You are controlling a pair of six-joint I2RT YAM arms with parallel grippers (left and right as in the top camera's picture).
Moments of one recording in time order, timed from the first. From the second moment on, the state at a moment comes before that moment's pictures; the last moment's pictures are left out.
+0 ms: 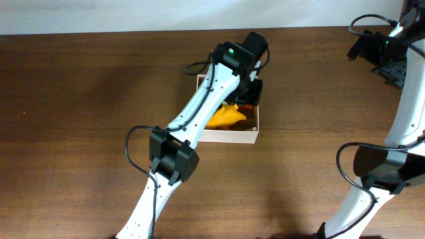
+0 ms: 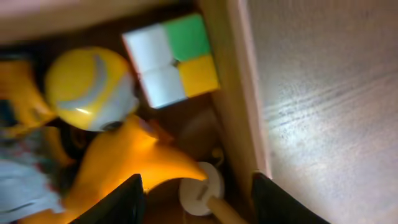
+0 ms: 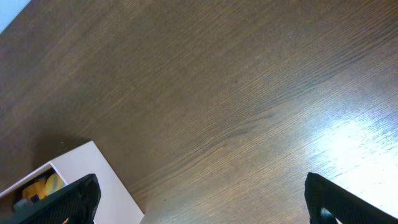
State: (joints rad) left arm -0.62 2.59 2.74 -1.51 0.17 -0.33; right arm -0.27 2.11 2.55 -1.69 -0.03 0.39
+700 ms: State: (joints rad) left arm -0.20 2.39 2.95 -1.65 -0.10 -0.24; right arm -0.27 2.11 2.55 -1.69 -0.03 0.39
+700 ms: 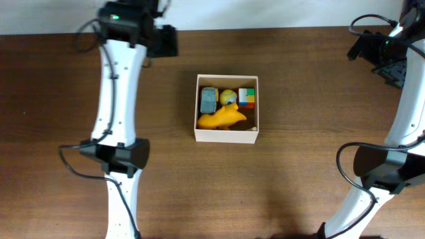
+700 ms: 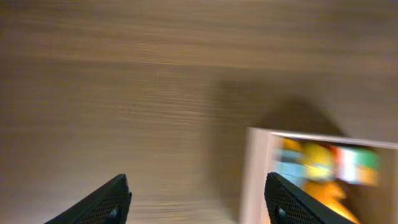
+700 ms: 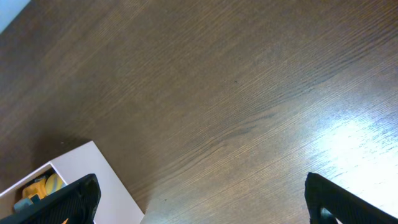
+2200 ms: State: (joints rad) left arm -0.05 1.78 2.60 -1.22 -0.15 -0.12; right arm -0.27 2.11 2.55 -1.69 -0.03 0.39
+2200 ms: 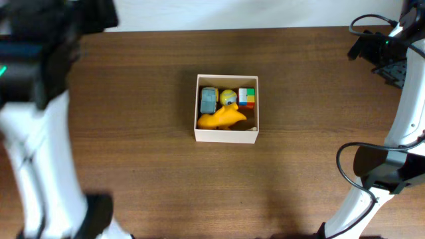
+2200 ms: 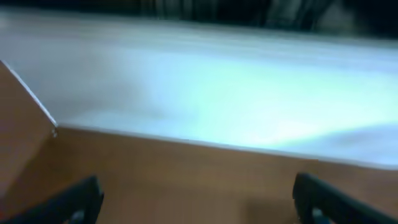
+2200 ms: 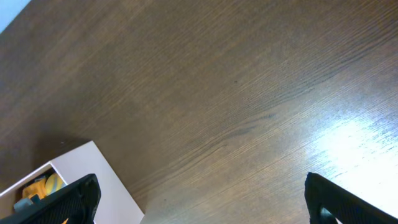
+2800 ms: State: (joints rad) left arm -0.04 0.93 0.97 -0.23 -0.14 -0.12; right arm -0.27 2.11 2.55 -1.69 -0.03 0.39
